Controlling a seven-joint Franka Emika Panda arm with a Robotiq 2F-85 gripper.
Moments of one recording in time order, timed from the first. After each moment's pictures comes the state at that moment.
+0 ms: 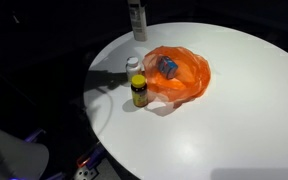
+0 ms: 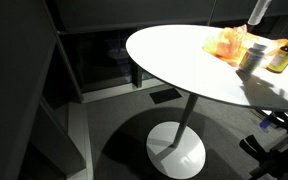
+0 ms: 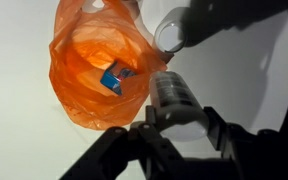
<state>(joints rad) 0.03 -0.27 -0.05 -2.23 -0.05 2.03 -0.26</state>
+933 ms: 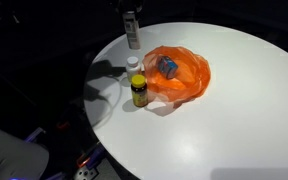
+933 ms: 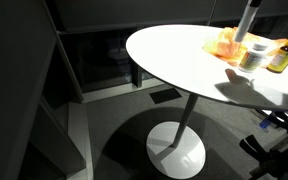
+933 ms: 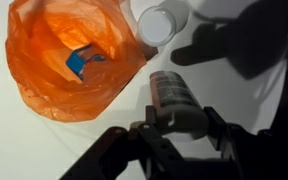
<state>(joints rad) 0.08 -0.19 -0.02 -2.27 -0.04 2.12 -0.40</state>
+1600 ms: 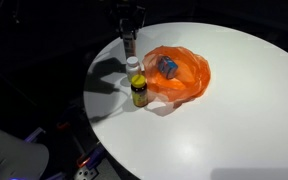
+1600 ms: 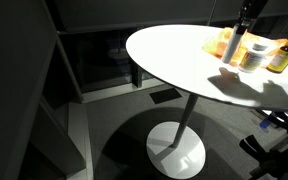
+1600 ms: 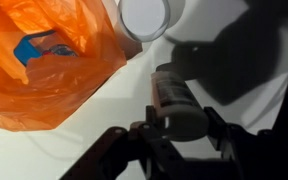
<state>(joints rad) 0.09 -0.09 -0.02 -2.35 0.06 2.27 -0.56</state>
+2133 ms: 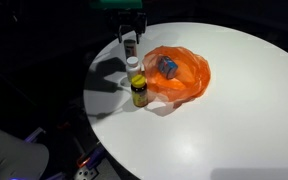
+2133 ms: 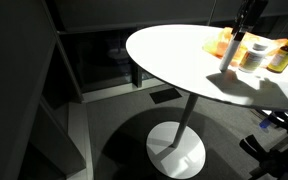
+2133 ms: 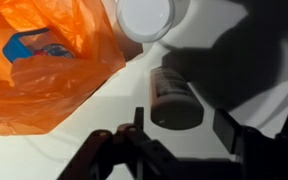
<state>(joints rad) 0.09 -0.06 -0.01 -2.36 0.06 2.32 -0.57</state>
